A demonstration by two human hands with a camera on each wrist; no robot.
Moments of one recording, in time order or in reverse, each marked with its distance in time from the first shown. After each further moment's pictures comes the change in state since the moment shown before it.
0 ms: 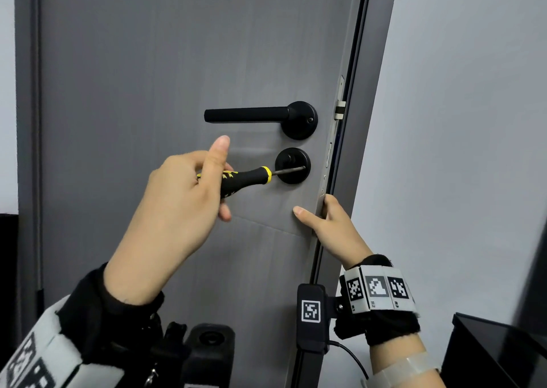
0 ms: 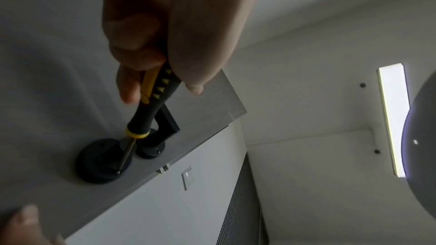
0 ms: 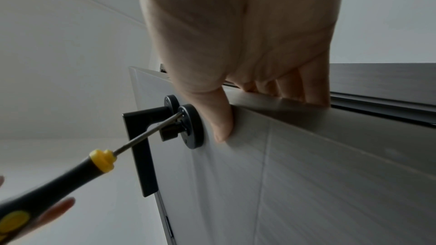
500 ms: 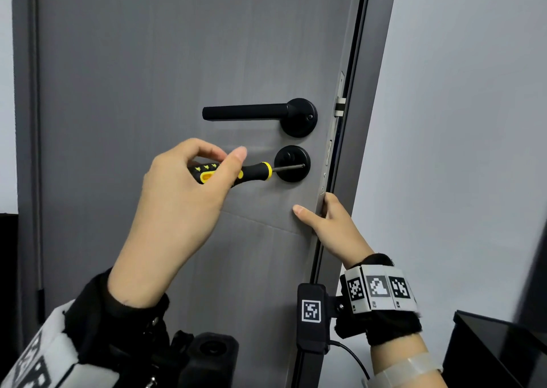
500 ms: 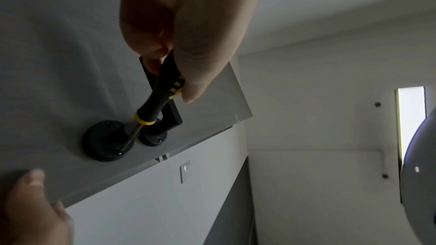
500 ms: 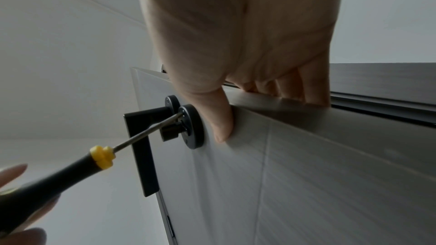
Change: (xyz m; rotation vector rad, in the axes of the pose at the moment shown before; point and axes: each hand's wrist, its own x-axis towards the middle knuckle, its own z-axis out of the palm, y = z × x) left_hand 0.000 -0.002 0.004 -0.090 0.134 0.056; right_hand 0.000 0.002 0.000 -0.018 0.000 -0.008
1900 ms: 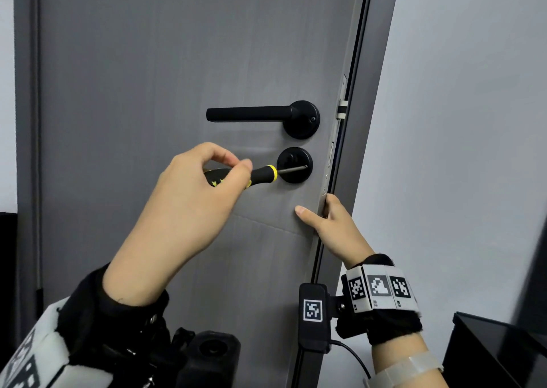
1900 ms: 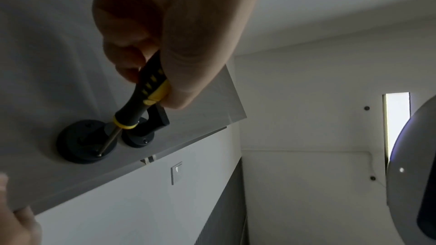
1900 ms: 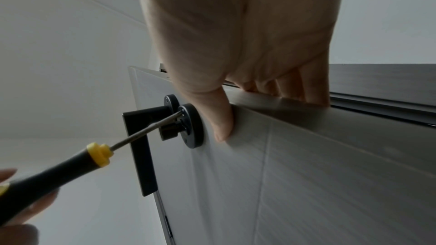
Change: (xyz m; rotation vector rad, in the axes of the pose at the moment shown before) left_hand -0.001 0.008 -0.004 0.076 -0.169 -0.086; right_hand -0.001 -0.004 0.000 0.008 0.002 0.007
